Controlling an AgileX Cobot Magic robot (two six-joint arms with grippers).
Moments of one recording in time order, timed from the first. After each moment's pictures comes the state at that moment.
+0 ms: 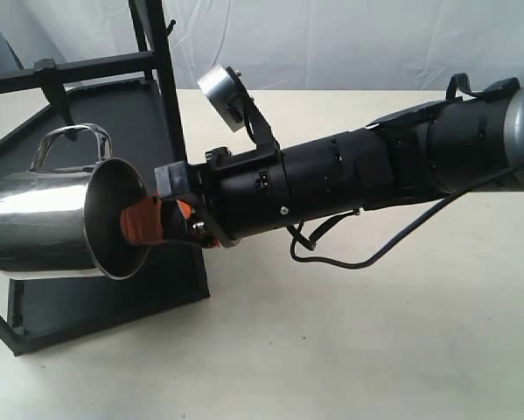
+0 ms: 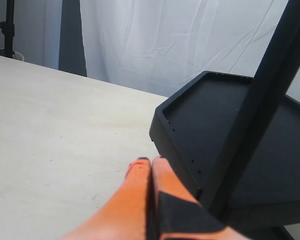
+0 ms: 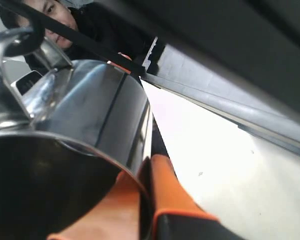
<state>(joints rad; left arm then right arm) 0.17 0.00 0.00 -0.64 0.26 0.38 0.67 1.75 -0.94 1.76 0.98 -1.21</state>
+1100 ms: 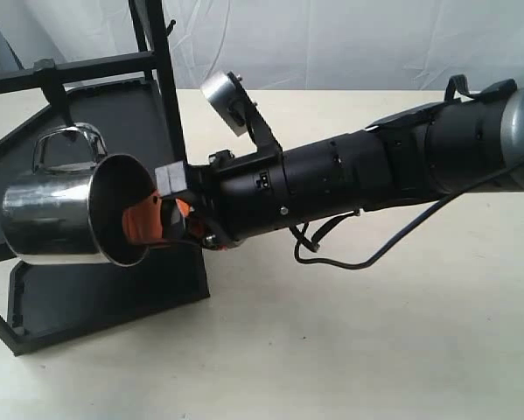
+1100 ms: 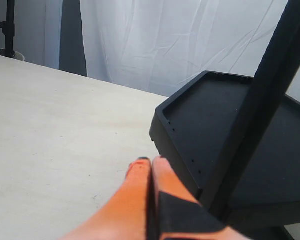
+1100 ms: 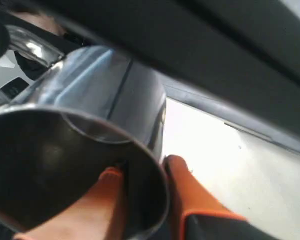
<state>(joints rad) 0.17 0.00 0.00 -0.64 0.26 0.38 0.67 1.75 -0.94 1.75 0.96 -1.18</state>
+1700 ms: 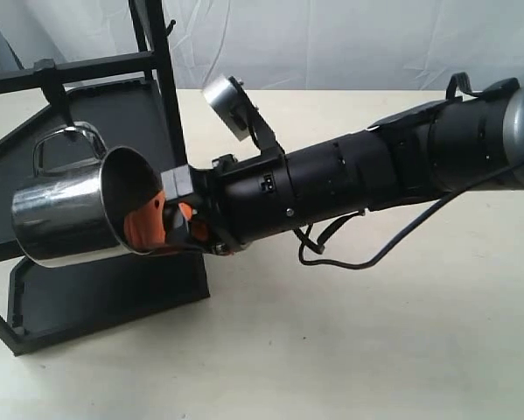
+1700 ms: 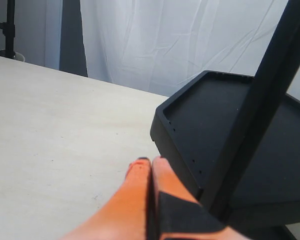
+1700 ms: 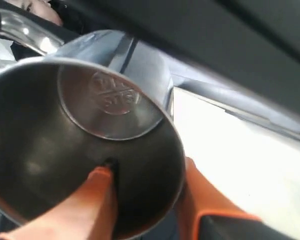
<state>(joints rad) 0.17 0.00 0.00 -0.63 0.26 0.38 0.65 1.75 -0.94 1.70 0.98 -1.14</state>
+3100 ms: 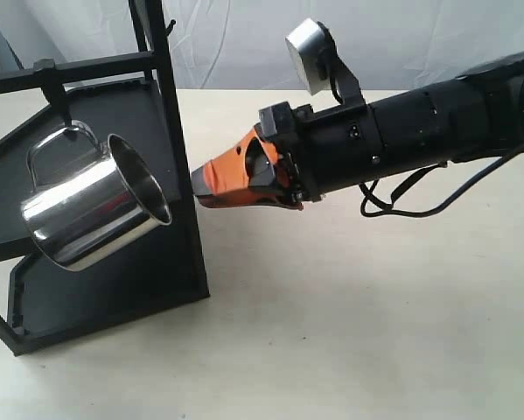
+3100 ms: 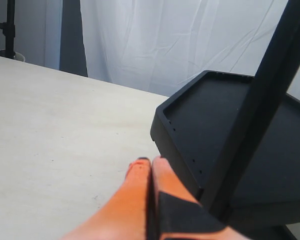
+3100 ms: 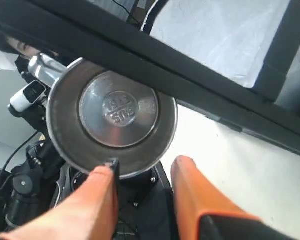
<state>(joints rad) 0.17 0.00 0.00 -0.63 0.26 0.38 0.43 1.66 -0.94 1.53 1.13 -1.05</state>
